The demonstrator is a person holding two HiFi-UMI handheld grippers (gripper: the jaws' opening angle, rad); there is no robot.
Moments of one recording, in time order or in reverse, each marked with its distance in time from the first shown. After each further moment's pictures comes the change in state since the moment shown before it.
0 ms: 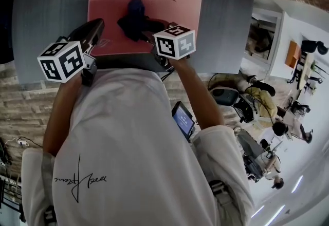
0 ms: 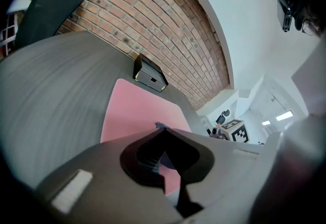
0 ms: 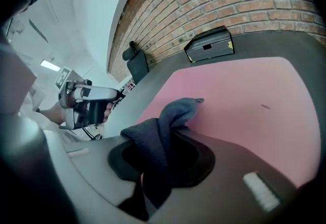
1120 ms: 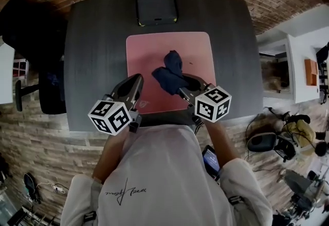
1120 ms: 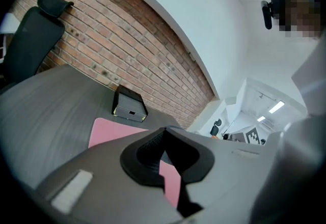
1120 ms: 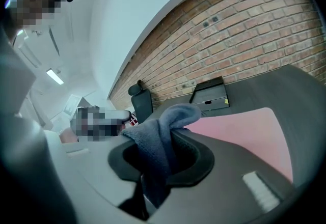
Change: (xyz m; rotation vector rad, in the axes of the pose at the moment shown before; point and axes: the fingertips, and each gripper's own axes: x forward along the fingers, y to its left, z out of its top) left arm -0.033 -0.080 0.077 0.148 -0.224 -0.094; right arm -0.107 0.056 0.095 -0.035 -0.409 -0.024
